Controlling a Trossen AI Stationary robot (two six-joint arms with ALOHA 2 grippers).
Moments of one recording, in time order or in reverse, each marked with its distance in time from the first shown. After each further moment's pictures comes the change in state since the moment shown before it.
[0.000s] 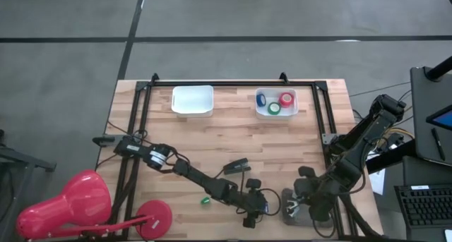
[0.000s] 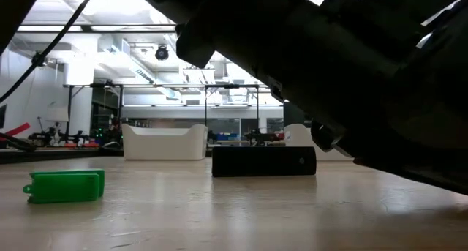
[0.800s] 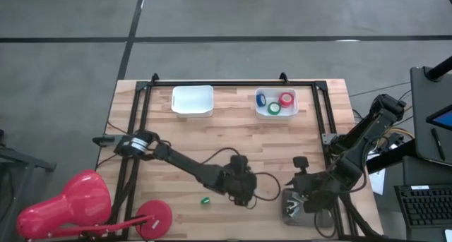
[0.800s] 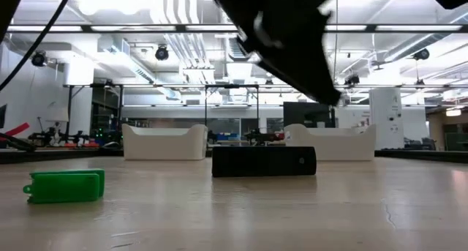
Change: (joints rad) left arm 0.036 -0.281 -0.006 -0.612 -0.333 0.015; right arm 0.002 -0.012 -0.001 0.012 0.367 -0.293
